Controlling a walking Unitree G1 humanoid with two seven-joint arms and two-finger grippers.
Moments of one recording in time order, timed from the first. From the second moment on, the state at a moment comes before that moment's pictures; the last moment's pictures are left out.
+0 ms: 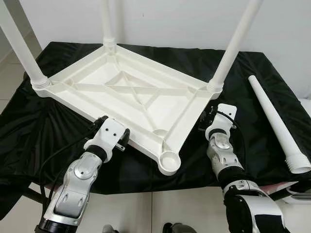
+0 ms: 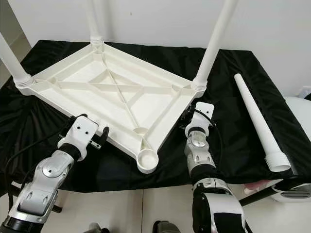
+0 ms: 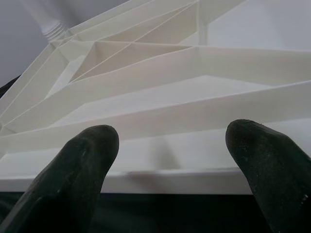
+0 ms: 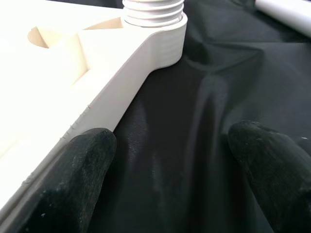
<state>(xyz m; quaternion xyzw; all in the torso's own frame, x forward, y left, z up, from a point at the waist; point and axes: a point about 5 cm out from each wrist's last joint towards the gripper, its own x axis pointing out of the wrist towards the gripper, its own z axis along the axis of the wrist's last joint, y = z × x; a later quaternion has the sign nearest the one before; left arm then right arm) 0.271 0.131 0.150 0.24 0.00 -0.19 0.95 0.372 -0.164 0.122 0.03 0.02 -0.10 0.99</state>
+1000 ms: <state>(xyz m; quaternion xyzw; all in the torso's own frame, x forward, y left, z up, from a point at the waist) 0.275 0.107 0.157 0.23 0.00 -0.23 0.95 0.368 -0.164 0.187 0.07 -0.22 -0.06 0.97</state>
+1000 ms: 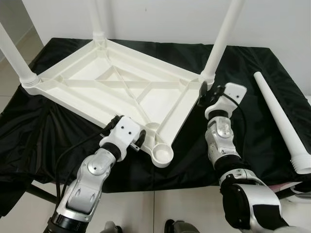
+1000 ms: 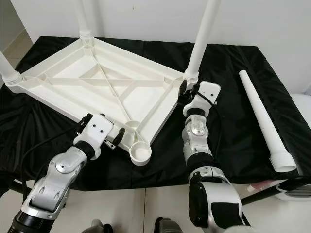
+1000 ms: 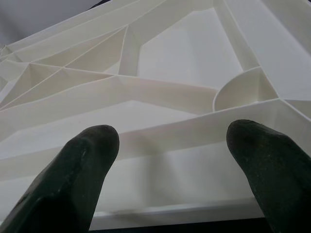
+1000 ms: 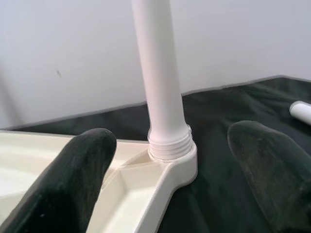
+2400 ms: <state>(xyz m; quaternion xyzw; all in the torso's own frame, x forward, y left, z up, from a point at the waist) 0.286 0.047 0.149 0.23 0.05 -0.31 0.92 0.348 -0.191 0.256 0.06 -0.33 -0.07 0.94</state>
